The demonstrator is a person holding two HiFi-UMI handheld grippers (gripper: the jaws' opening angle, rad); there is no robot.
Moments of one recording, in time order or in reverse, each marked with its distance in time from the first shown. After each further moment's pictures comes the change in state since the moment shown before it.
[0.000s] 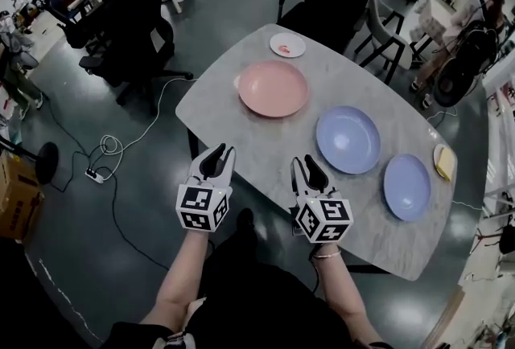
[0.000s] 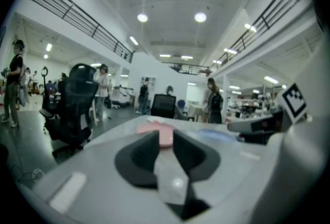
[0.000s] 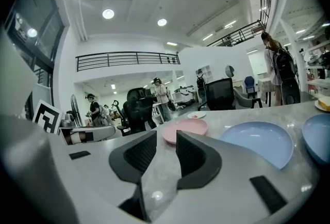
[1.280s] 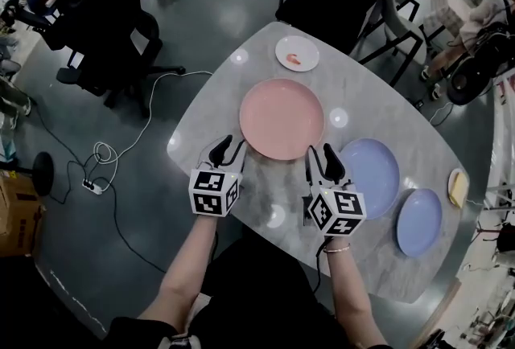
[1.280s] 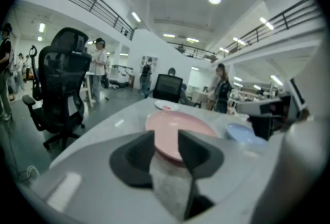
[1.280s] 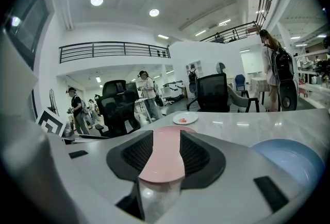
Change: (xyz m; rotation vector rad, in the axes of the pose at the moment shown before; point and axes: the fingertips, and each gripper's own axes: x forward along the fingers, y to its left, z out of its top) left arm 0.189 0.096 -0.024 -0.075 0.229 -0.042; right arm 0.171 -0.079 0.037 0.008 0.075 -0.143
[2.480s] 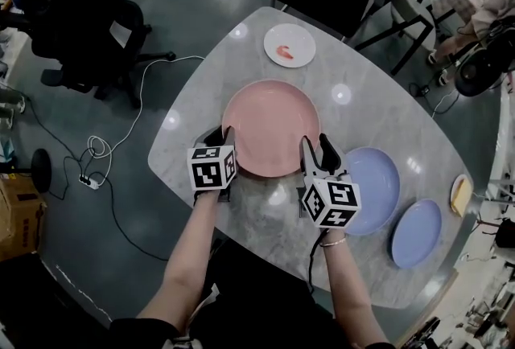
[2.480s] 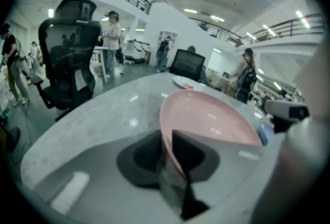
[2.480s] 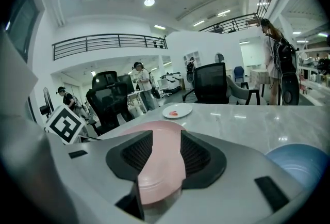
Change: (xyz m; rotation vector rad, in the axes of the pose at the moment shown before) left arm 0.107 0.042 -0.037 -0.150 0.265 0.149; right arm 0.076 -0.052 -0.015 0.015 0.099 -0.019
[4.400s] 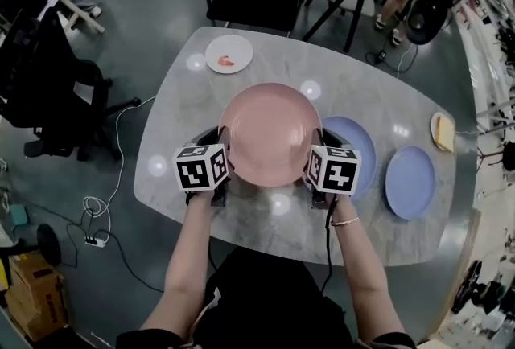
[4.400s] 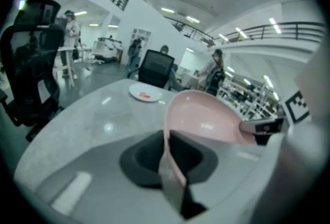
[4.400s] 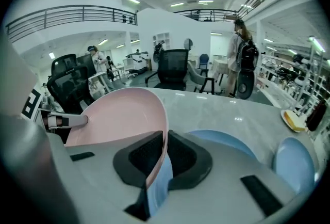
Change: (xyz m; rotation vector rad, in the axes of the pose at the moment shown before) left arm -0.020 -0.097 0.043 0.130 0.013 -0.292; right arm -0.071 -0.087 -0.013 0.091 0.261 -0.396
